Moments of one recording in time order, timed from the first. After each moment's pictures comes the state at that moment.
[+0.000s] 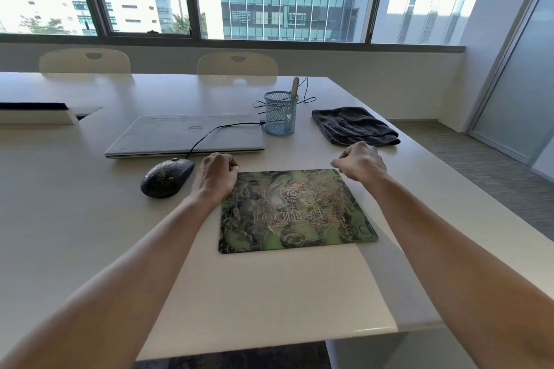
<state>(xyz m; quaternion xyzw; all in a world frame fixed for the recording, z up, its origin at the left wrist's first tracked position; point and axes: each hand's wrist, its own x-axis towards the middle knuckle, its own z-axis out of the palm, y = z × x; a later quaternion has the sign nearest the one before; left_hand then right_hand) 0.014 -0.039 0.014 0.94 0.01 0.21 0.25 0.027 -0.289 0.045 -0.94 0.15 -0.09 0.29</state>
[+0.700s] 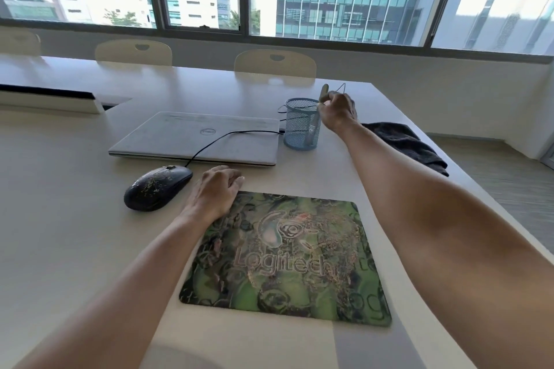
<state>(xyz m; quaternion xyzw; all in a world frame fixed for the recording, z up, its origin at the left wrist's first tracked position) 0.042 -0.037 -0.004 0.95 0.06 0.19 0.25 0.192 -0.234 0.093 -0.92 -0.02 -0.17 0.36</state>
